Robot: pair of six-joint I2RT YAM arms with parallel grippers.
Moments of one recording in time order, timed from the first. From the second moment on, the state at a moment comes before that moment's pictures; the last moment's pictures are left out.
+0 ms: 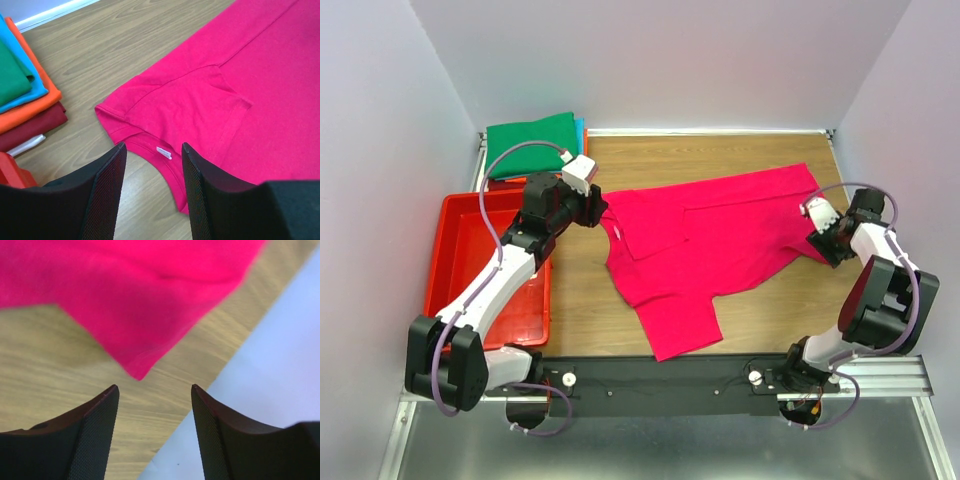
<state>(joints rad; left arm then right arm) -0.30 1.22 0.86 0.03 0.31 0.04 -0.42 1.52 0.94 -0.48 -0.09 -1.06</state>
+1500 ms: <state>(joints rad) -0.85 1.22 0.81 -0.03 0.31 0.33 -0.46 1.52 0.86 -0.53 -0.07 -1.26</state>
